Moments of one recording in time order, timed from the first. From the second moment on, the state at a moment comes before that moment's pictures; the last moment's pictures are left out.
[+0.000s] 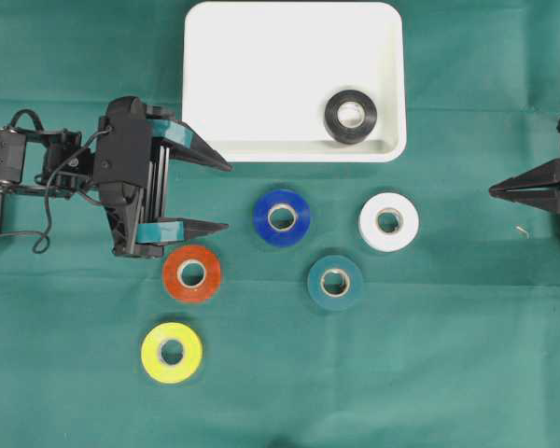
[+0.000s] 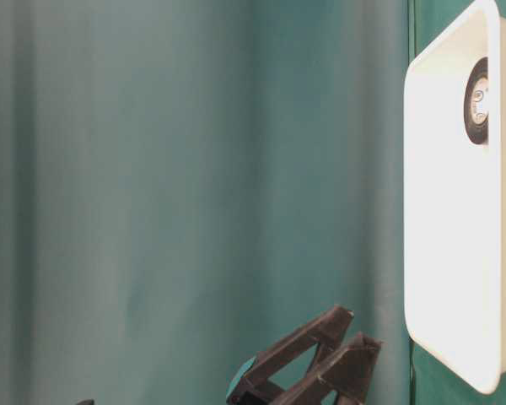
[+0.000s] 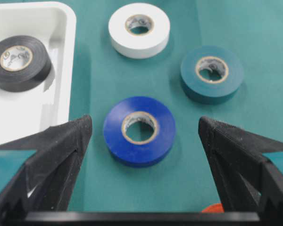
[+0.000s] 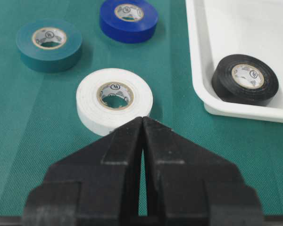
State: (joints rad) left arm -0.04 -0.29 0.90 -0.03 -0.17 0.05; right arm -0.01 -1.19 1.55 -0.06 -0.06 0.08
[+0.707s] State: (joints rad) left arm -0.04 -0.05 0.70 -0.02 -0.15 0.05; right arm -0.01 -1.19 1.55 -0.06 -0.06 0.08
